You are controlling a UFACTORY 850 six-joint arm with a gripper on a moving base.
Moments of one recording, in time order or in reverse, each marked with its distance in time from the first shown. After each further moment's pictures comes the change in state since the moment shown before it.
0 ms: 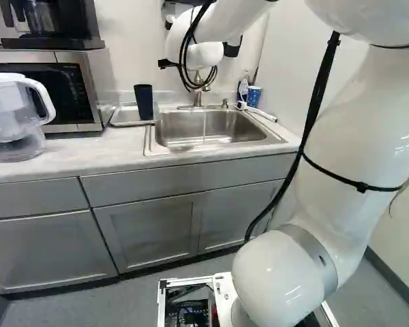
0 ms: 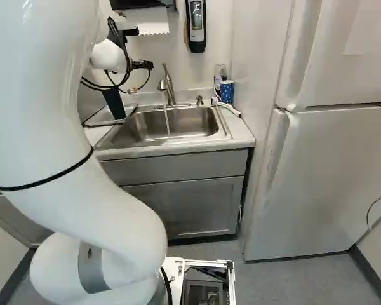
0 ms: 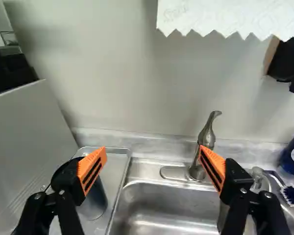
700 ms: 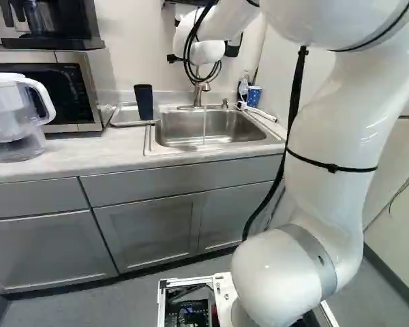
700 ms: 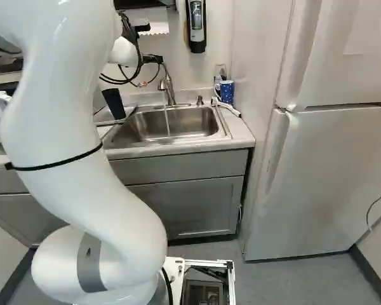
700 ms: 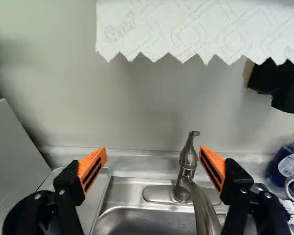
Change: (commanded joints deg) arm -3.5 -7.9 -9.8 0.0 0.0 0.0
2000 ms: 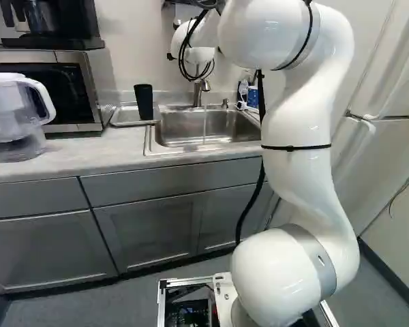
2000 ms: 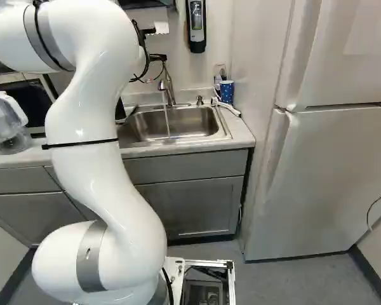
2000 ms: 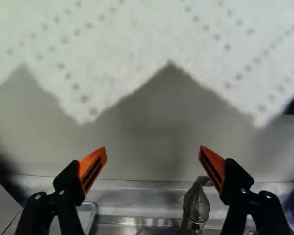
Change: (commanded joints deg) arm -1.0 -14.0 -17.1 0.0 0.0 0.0
